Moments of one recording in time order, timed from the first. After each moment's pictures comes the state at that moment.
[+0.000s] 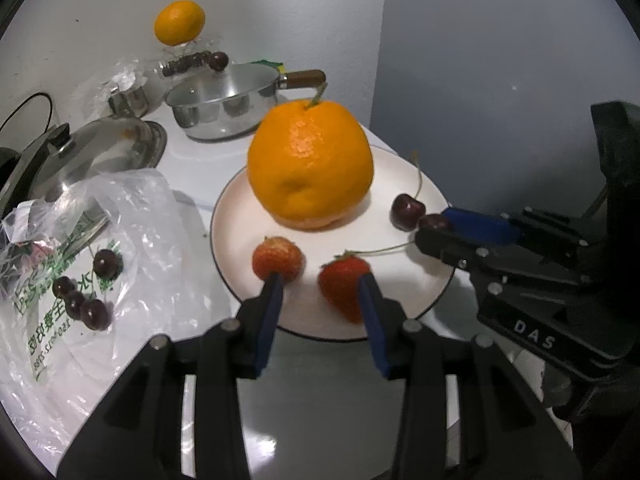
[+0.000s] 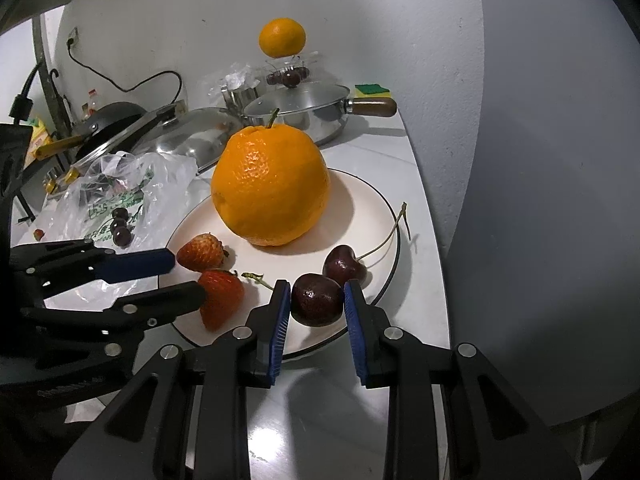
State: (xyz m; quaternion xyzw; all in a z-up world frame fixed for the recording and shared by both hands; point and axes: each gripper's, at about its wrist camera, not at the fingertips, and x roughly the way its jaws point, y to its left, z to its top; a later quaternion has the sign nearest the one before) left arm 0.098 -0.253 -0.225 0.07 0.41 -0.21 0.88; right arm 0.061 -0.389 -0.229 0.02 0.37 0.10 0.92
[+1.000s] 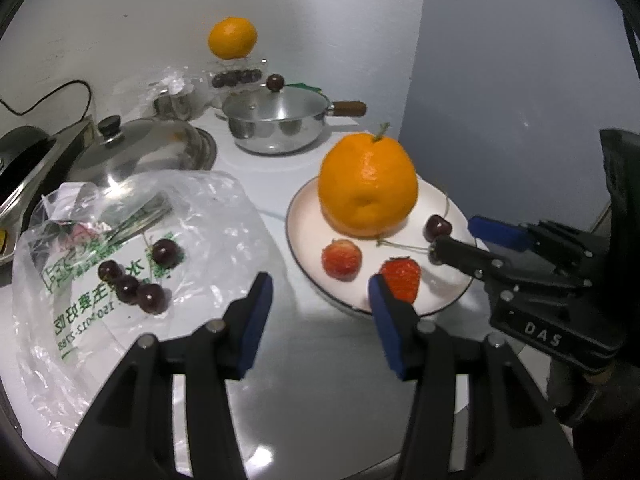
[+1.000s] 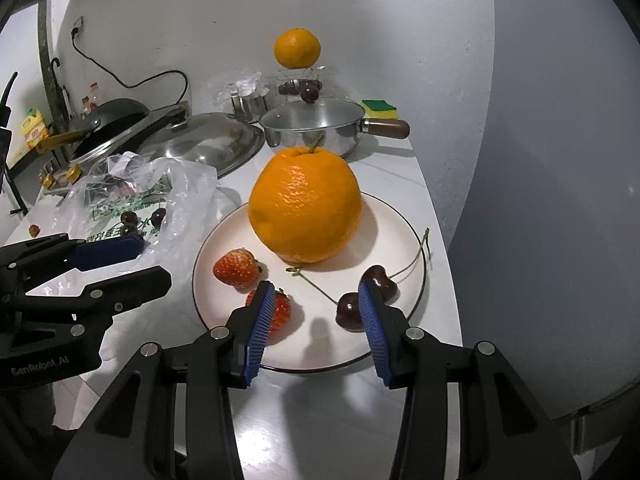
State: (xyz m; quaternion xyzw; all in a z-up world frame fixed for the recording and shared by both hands) left arm 0.081 -0.194 -0.201 0.03 0.38 -0.18 0.91; right arm 0.052 -0.353 -0.207 -0.01 0.36 0.09 0.93
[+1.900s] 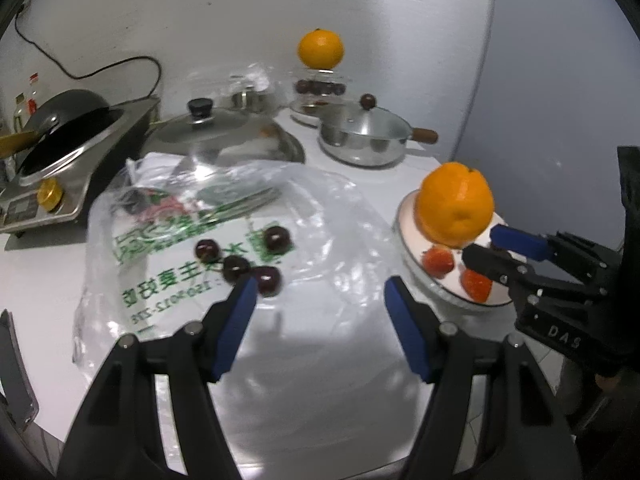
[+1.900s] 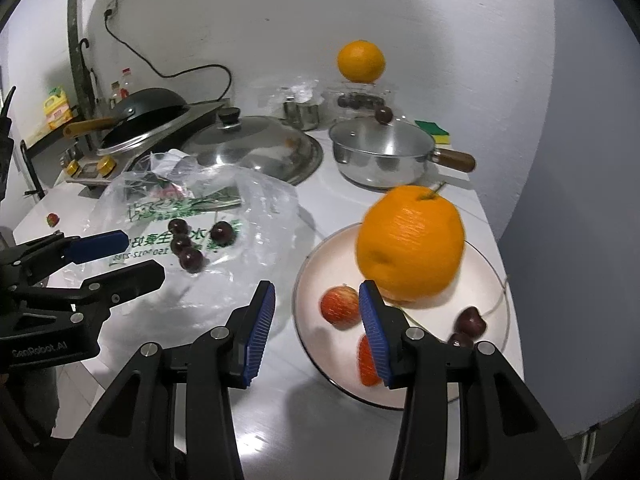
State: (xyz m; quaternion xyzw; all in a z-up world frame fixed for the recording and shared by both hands) left arm 0.074 -0.093 -0.194 -0.02 0.36 -0.12 0.92; right arm 0.059 -0.271 -0.191 -0.04 0.35 0.13 0.93
